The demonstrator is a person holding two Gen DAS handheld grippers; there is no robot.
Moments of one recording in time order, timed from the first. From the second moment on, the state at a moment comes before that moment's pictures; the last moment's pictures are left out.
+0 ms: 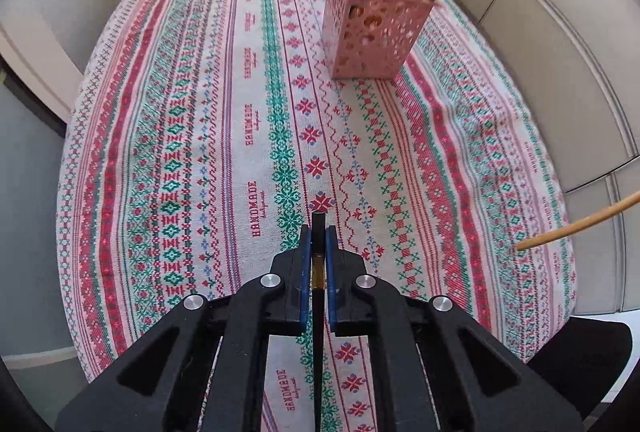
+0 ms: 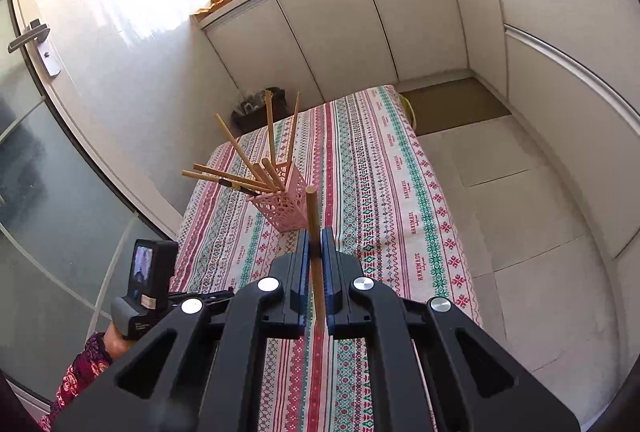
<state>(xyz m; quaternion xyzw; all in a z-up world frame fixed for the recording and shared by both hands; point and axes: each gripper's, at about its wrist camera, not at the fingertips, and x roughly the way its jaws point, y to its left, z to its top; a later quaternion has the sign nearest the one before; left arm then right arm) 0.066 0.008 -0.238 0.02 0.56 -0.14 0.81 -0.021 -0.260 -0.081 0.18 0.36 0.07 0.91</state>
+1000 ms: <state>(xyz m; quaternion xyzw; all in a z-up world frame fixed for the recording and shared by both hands) 0.003 0.023 0.041 -0.03 0.24 -0.16 0.96 0.005 -0.278 0.092 0.19 0.28 0.11 0.93</state>
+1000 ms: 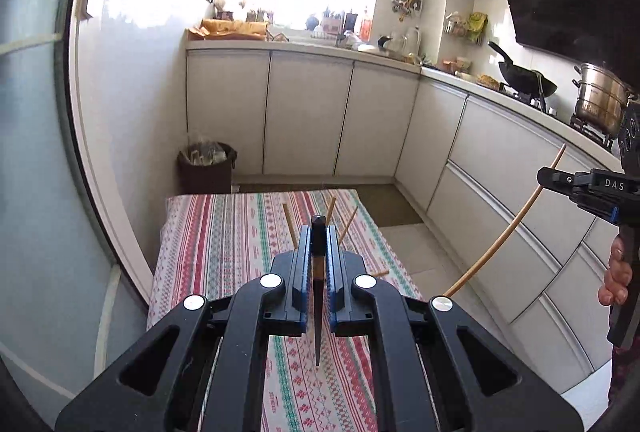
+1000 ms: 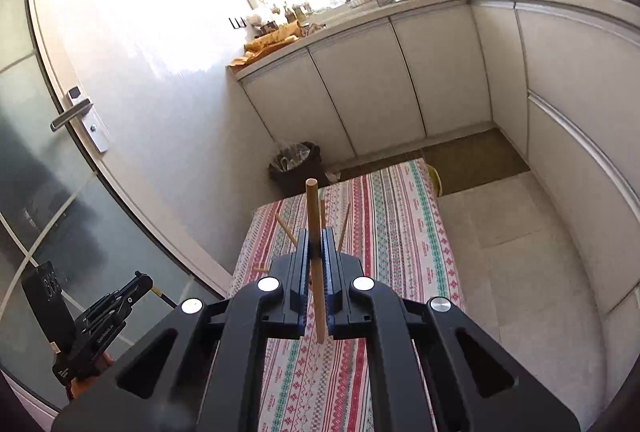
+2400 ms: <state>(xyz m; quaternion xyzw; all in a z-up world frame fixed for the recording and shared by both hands) 0.117 0.040 0.058 -0.11 0.18 -0.13 0.97 0.210 -0.160 -0.017 0.05 0.37 0.16 0.92</state>
